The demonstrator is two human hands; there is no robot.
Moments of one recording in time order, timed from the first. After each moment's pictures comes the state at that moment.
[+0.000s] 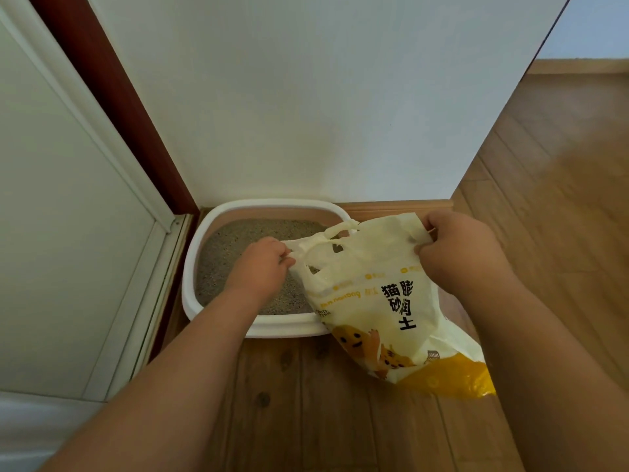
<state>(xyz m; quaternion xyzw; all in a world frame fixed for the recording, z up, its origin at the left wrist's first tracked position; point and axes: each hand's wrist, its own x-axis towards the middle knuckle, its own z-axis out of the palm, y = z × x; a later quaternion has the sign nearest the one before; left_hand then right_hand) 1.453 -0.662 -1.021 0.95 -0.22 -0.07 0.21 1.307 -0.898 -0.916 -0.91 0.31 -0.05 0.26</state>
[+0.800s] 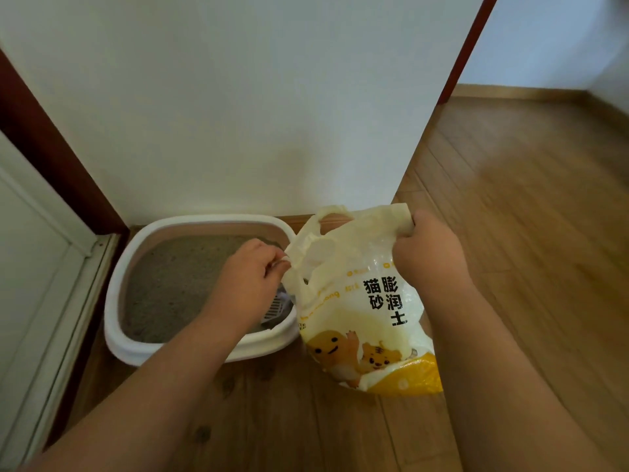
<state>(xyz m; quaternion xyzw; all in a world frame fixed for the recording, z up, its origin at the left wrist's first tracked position) 1.401 -0.732 -0.974 0.90 -0.28 -0.04 0.34 1.294 -0.951 -0.910 -0.87 0.40 -0.12 0.26</state>
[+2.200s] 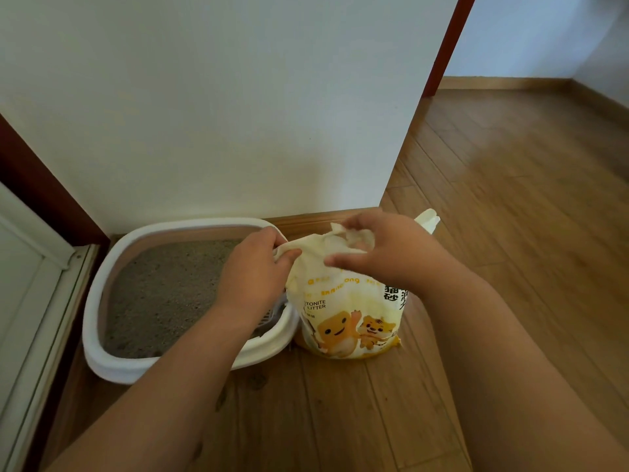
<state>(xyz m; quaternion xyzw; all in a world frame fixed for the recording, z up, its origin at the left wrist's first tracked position) 1.406 -0.779 -0.971 0.90 -0.23 -0.05 0.37 1.300 -0.954 -0.901 -0.94 0.21 0.00 0.26</state>
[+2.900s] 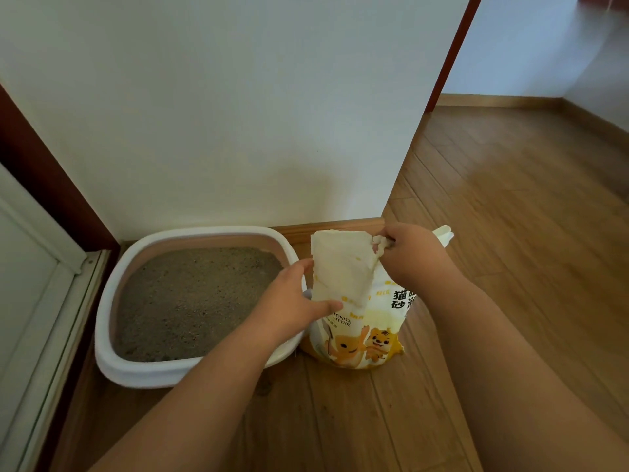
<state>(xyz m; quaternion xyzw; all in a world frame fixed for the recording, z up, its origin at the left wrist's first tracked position) 1.384 -0.777 -0.987 0.83 -0.23 -0.28 0.42 1.310 -0.970 -0.926 -0.92 0.31 -0.05 0.23</state>
